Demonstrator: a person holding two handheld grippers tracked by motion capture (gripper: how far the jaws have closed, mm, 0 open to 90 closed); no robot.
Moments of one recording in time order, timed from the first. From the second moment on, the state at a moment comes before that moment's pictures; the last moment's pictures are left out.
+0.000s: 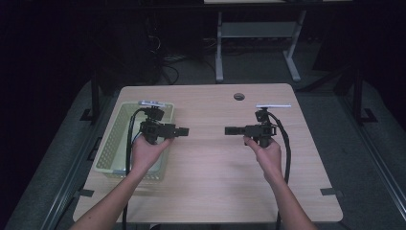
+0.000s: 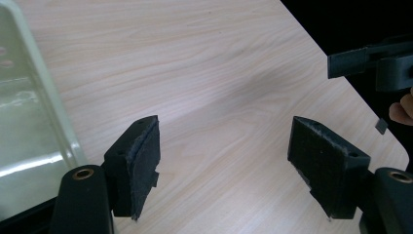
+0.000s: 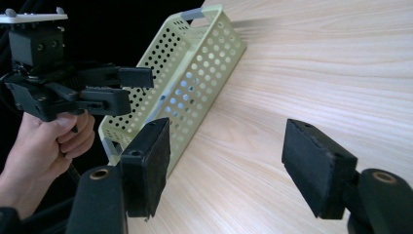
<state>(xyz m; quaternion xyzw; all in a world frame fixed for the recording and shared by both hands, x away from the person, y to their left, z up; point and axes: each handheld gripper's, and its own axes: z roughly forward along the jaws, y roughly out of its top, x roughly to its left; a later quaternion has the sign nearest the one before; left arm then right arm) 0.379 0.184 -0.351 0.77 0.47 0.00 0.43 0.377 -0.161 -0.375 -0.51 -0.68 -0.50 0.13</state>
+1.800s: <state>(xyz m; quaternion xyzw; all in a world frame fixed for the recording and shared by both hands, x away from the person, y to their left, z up) 0.315 0.104 -0.398 0.82 0.38 -0.01 0.43 0.329 -0.250 -0.416 -0.57 -0.65 -0.49 0.11</state>
